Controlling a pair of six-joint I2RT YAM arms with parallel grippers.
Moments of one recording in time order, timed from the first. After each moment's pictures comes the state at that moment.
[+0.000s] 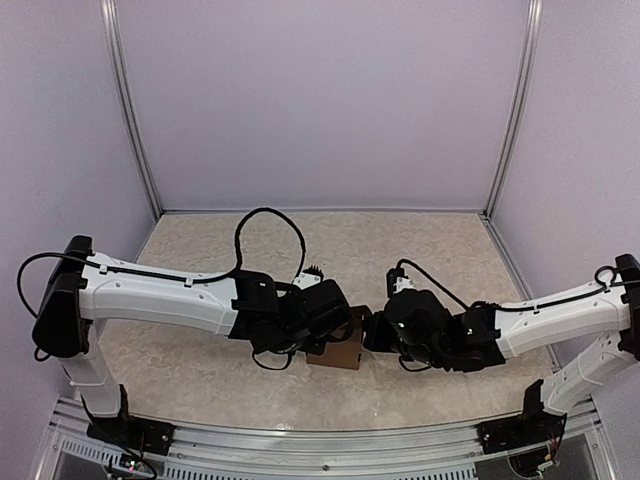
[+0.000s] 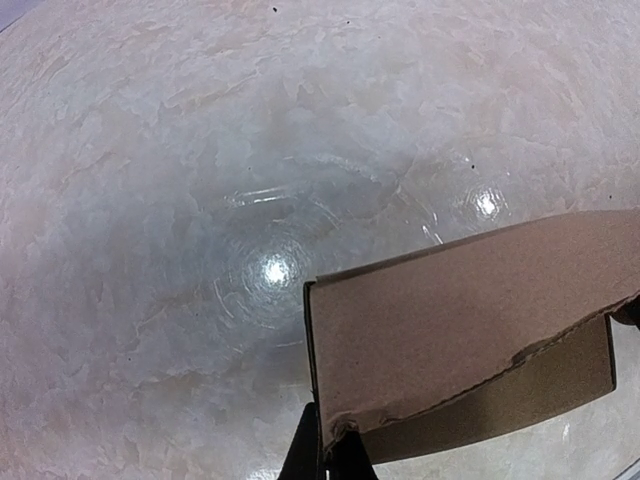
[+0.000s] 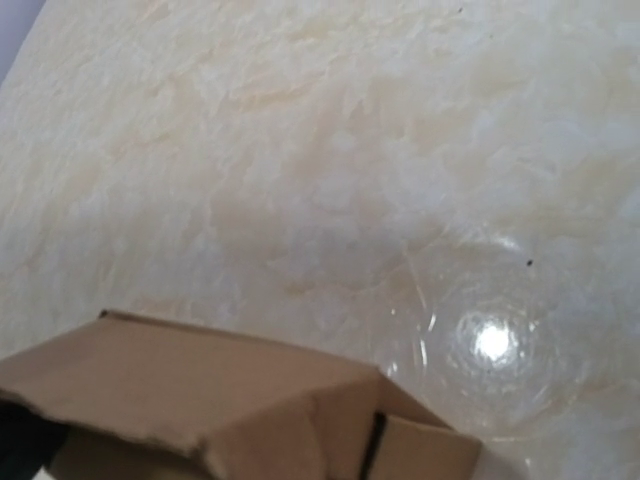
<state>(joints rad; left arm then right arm) -1.27 1.81 1.36 -0.71 -0.58 -0.87 1.20 1.39 0.72 0.02 0.47 0.97</state>
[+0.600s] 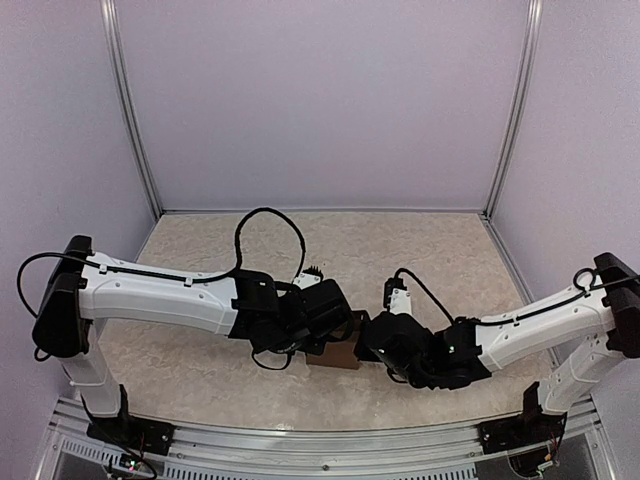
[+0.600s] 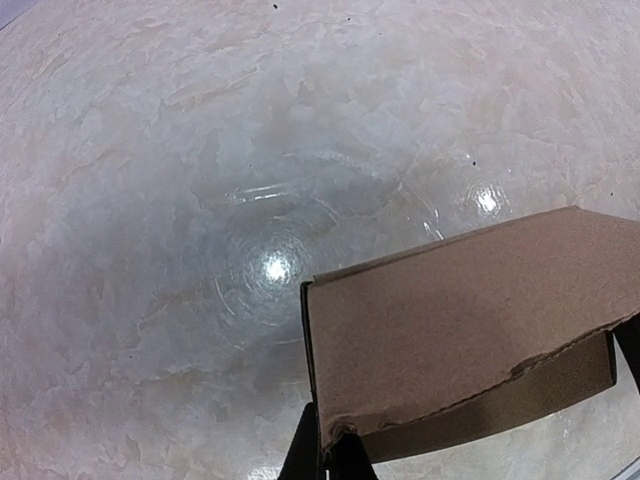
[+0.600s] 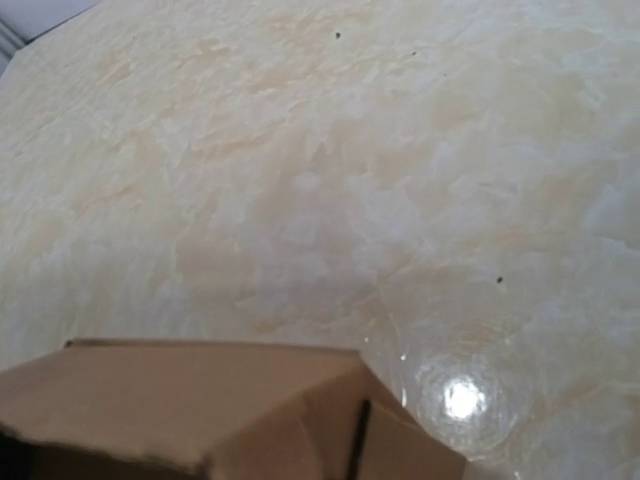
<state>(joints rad) -1.27 1.81 1.36 -0.73 -0.57 -0.87 1.30 1.50 0.74 0.06 0.71 1.06</state>
